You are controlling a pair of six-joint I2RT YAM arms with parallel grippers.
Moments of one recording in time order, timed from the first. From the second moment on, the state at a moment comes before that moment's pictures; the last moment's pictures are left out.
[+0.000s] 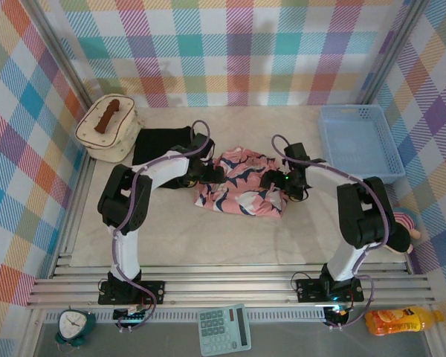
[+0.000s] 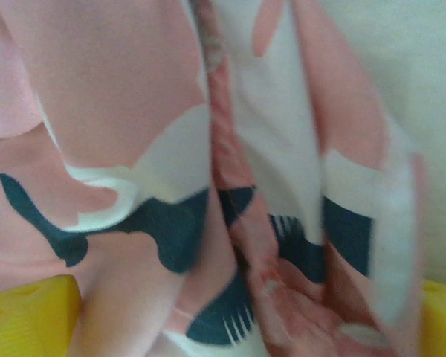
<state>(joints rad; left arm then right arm) -0.50 1.99 1.41 -0.59 0.04 -0.45 0.30 1.74 1.03 -0.49 -0.23 0.52</state>
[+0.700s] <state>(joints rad) -0.55 2.05 1.42 -0.50 0.23 -0.52 0.35 1.82 1.11 -0.47 -0.27 0.55</state>
